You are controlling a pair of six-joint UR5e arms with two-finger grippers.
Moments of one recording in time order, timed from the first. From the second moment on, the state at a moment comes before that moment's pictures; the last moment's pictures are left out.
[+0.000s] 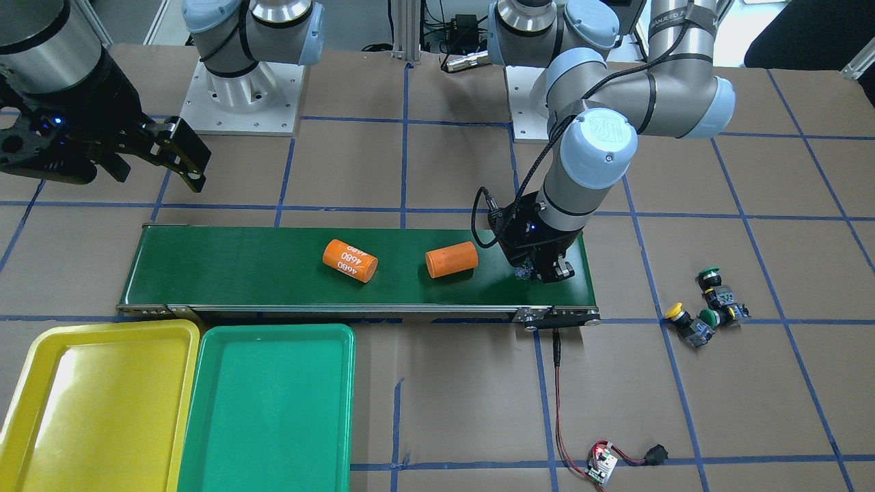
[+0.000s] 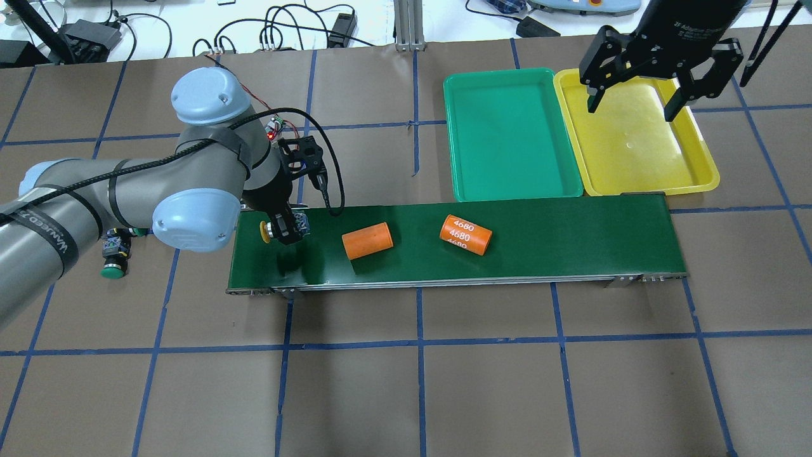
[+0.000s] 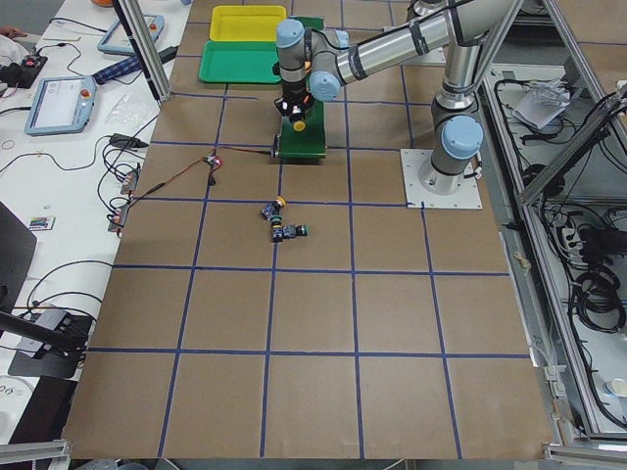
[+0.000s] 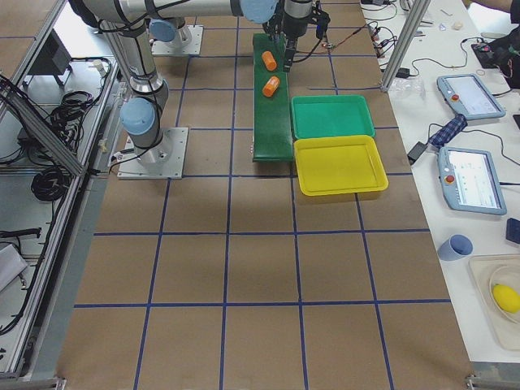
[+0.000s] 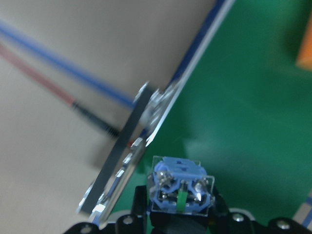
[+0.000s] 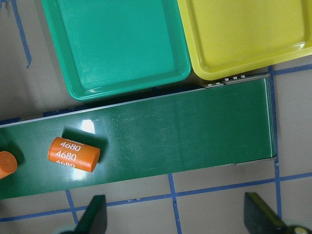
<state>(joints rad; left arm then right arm) -1.63 -1.76 -1.94 -1.06 1.56 1.15 1.49 -1.48 1.40 -1.43 -1.52 0.09</state>
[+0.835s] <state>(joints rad) -1.52 -1.74 -1.99 -1.01 1.55 1.13 1.49 -1.48 1.40 -1.43 -1.51 0.08</state>
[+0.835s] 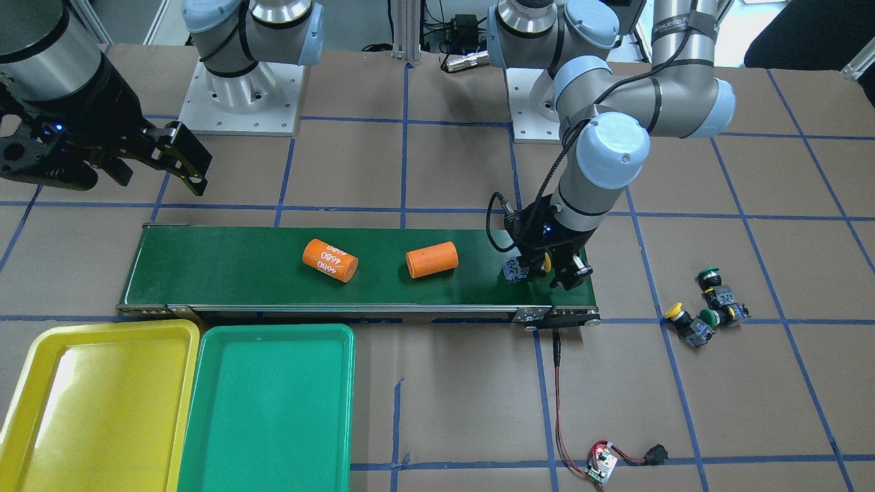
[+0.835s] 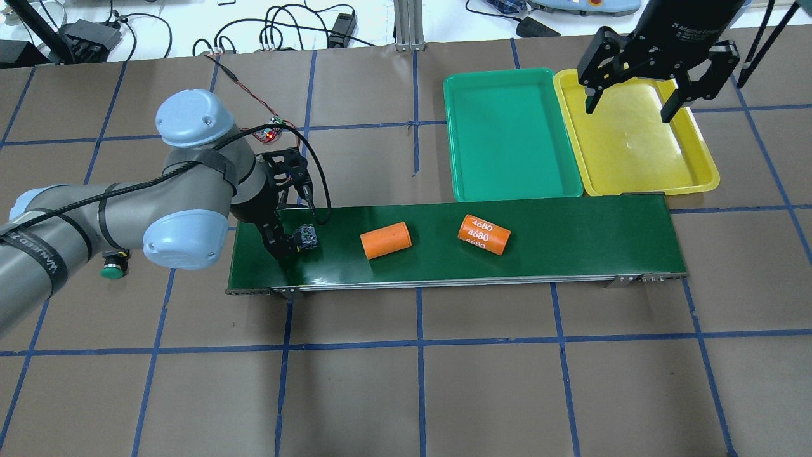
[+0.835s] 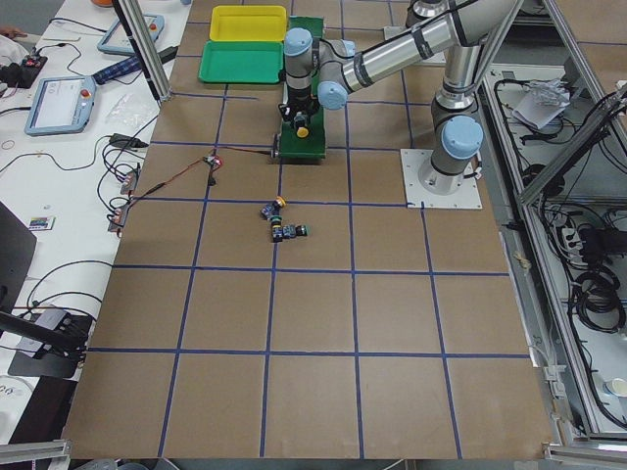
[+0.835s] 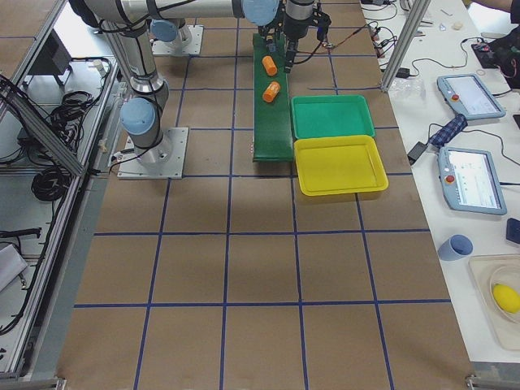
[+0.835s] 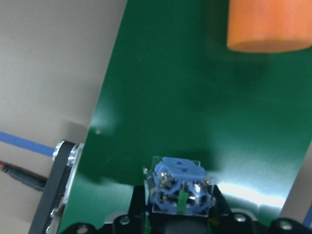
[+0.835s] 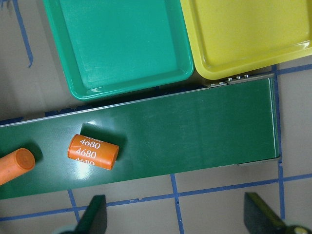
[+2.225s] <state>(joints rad) -1.14 -1.98 -1.74 -1.09 1.57 0.25 1.50 -1.48 1.40 -1.43 -1.52 0.04</state>
